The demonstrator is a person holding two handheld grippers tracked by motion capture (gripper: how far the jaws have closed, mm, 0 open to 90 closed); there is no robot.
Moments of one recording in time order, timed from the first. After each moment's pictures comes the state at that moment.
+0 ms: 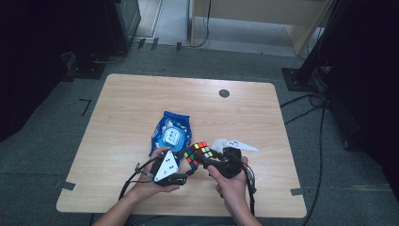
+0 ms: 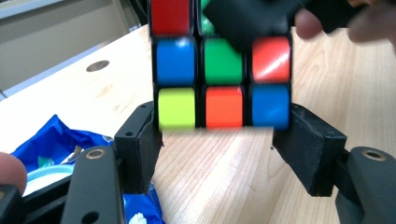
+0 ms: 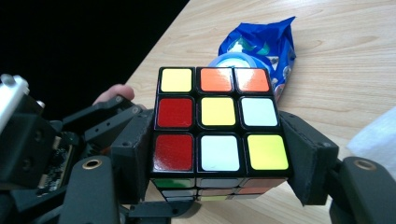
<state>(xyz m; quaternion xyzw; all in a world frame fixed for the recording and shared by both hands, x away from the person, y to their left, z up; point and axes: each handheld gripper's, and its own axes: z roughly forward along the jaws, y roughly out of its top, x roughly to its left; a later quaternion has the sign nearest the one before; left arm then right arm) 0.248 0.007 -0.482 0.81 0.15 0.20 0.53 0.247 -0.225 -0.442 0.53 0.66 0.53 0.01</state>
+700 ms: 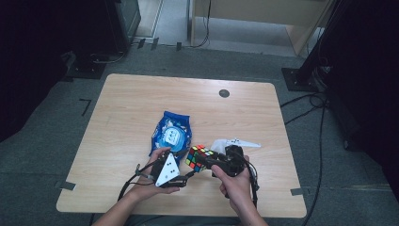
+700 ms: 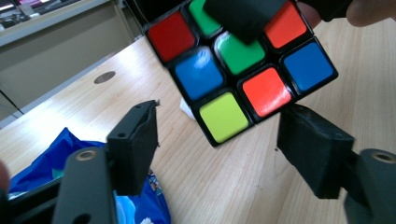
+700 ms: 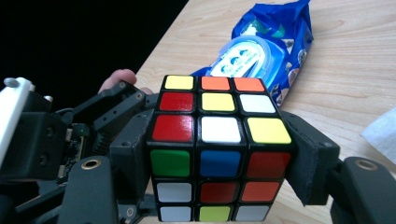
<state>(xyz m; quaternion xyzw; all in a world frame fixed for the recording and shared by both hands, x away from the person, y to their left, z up) 0.243 0.003 -0.482 0.81 0.12 0.24 0.52 0.252 -0.233 -0.441 0.52 0.67 0.52 -0.05</state>
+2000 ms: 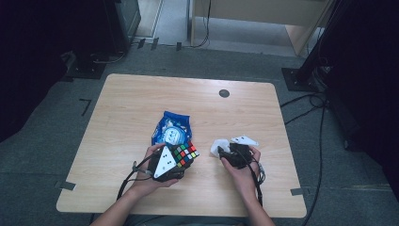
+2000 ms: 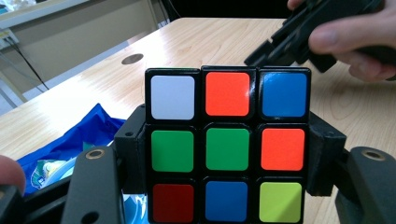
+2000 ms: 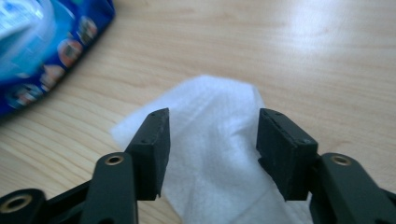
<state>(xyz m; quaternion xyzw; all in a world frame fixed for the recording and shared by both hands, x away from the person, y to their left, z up) 0.257 0.012 -0.482 0.80 0.19 0.24 0.51 0.295 -0.268 -0.507 0.57 0.71 0.36 0.20</state>
